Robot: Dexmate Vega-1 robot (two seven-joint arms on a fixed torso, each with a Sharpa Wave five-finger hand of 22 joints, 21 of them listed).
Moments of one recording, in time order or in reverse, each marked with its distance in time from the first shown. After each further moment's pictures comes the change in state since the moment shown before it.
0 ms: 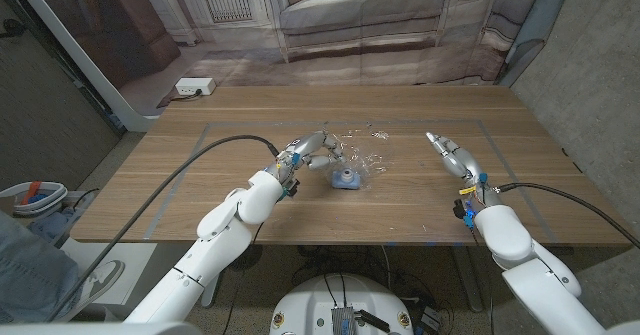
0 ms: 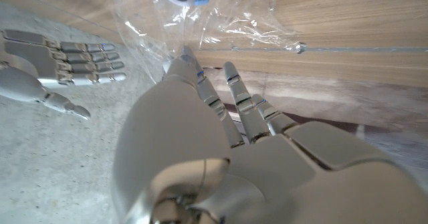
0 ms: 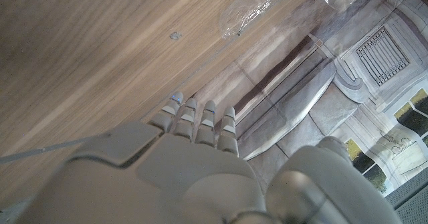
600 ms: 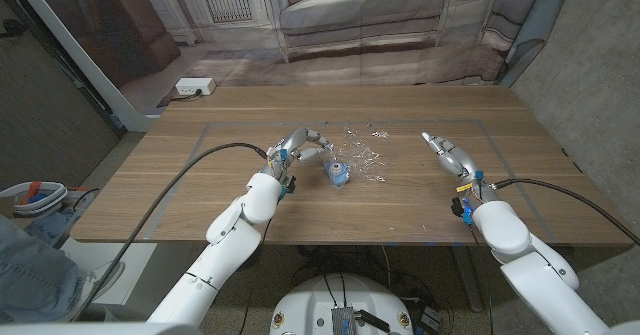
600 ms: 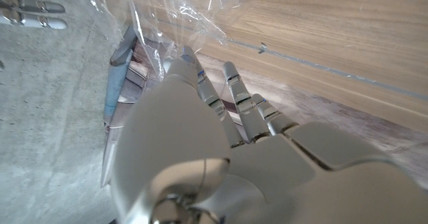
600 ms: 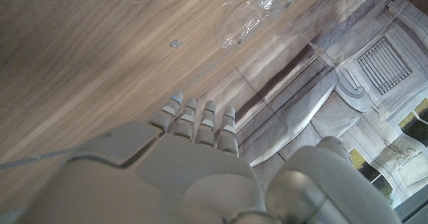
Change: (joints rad) left arm 0.002 -0.107 -0.010 0.024 -0.087 0.115 0.089; left_hand 0.000 0.000 0.013 -0.013 -0.004 -0.002 0.006 0.015 -0.003 0.003 0.006 0.006 0.008 0.020 -0.004 -0.008 -0.005 0.029 0.022 0.005 0.003; right arm 0.019 -0.015 -0.010 -0.005 0.009 -0.044 0.028; right_hand 0.000 0.000 0.000 0.000 0.000 0.005 0.005 0.000 0.000 0.000 0.000 0.000 0.000 0.000 0.000 0.000 0.000 -0.004 -0.004 0.000 0.000
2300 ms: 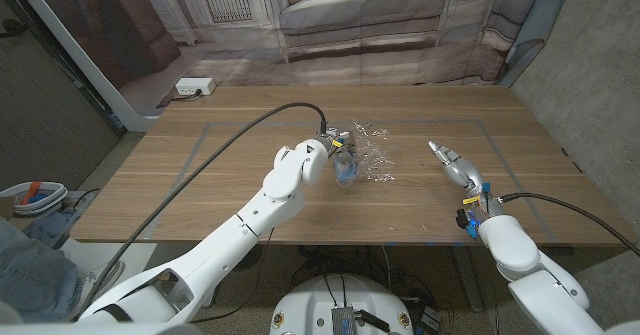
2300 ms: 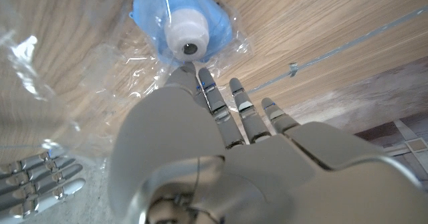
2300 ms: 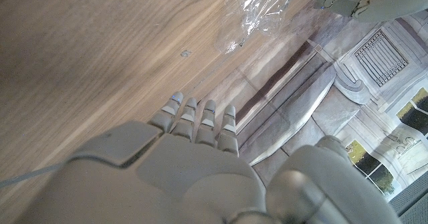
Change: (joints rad) left arm -0.371 0.051 0.387 0.045 0.601 0.311 -0.601; left_hand -0.110 -0.028 0.057 0.056 -0.007 -0.350 0.027 -0.114 -0.035 -0.432 0.064 -0.075 0.124 -0.273 0.053 -0.029 0.012 -0.151 0.090 -0.016 0.009; right arm -0.071 0.011 0.031 0.016 0.033 0.095 -0.017; right_hand 0.005 0.005 -0.006 -0.006 0.008 0.009 0.002 0.000 0.000 0.005 0.005 0.000 0.000 0.009 -0.002 0.000 0.000 0.000 0.000 0.000 0.000
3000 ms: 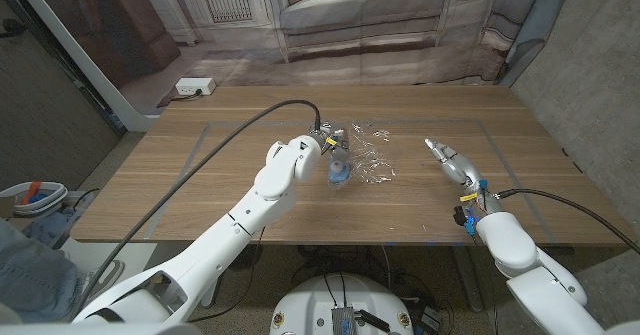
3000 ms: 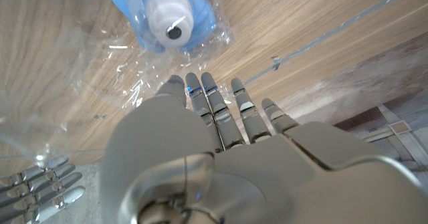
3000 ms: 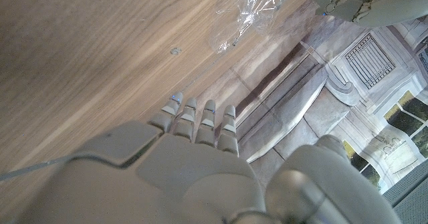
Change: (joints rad) left arm 0.036 0.011 -0.069 -0.030 0.036 -0.063 0.014; left_hand -0.166 0.061 -0.008 0.130 0.000 0.039 0.012 -0.031 -0.011 0.020 0.003 0.027 -0.051 0.019 -0.019 0.036 -0.005 0.018 -0.019 0.024 0.000; right arm 0.011 -0.006 -0.010 0.000 -0.016 0.020 -0.003; right_hand 0.005 0.005 0.000 0.000 0.000 0.000 0.000 0.000 0.000 0.005 -0.005 0.000 0.000 0.000 0.000 0.000 0.000 0.000 0.000 0.000 0.000
